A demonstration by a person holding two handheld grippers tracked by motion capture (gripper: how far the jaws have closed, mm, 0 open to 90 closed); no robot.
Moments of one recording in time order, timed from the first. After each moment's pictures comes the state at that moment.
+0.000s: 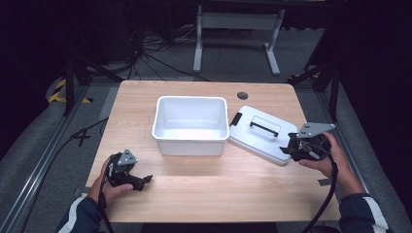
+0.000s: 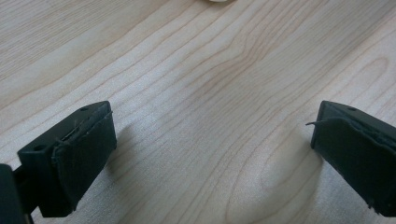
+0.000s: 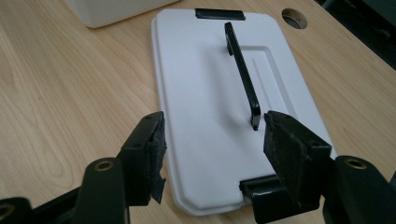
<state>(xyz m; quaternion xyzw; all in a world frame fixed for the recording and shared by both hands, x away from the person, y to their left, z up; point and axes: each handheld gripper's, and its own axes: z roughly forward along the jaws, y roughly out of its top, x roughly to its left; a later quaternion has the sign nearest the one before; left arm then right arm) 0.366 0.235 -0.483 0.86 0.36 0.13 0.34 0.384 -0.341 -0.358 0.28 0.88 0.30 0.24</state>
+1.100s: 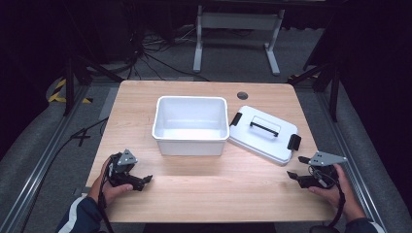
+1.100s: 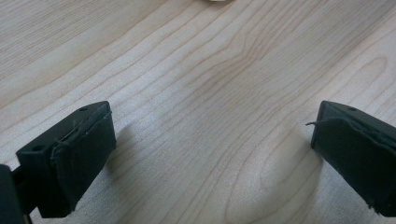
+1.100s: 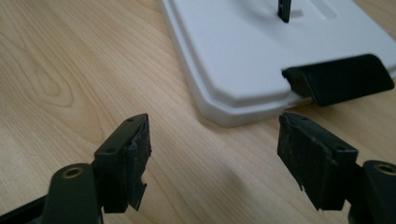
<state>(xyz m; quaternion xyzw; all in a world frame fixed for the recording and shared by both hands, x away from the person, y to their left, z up) 0.366 0.236 -0.483 0.86 0.36 0.13 0.34 0.339 -0.388 -0.443 0.34 0.85 0.34 0.22</state>
